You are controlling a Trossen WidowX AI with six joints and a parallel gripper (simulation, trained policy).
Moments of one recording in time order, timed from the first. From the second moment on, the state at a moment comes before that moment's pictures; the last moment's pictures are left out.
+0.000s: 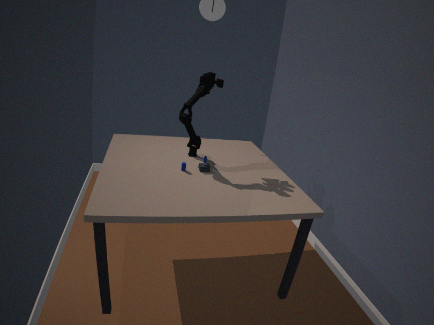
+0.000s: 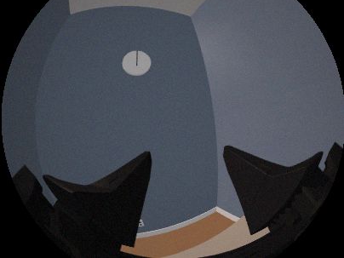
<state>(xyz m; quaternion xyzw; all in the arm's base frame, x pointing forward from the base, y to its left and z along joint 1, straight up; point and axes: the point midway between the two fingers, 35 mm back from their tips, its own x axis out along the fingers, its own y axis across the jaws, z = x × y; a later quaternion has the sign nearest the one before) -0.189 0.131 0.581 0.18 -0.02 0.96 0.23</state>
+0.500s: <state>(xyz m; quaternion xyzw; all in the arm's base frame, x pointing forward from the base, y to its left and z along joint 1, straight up) -0.178 0.136 0.558 0.13 0.02 0.96 0.25</state>
